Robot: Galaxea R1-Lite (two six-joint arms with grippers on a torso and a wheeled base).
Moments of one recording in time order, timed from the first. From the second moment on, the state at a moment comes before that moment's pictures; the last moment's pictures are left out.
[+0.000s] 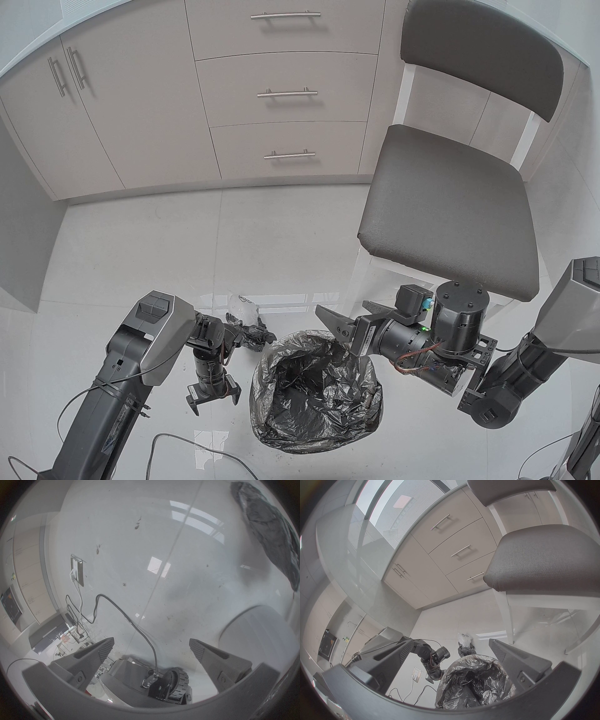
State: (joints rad) left arm -0.29 2.98 -2.00 0.76 0.03 -0.83; right arm 0.71 2.04 -0.60 -1.30 -0.08 0.40
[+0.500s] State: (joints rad) left arm -0.25 2.94 -2.00 0.59 0.01 -0.87; right arm 0.71 2.04 -0.60 -1.34 -0.08 0.40
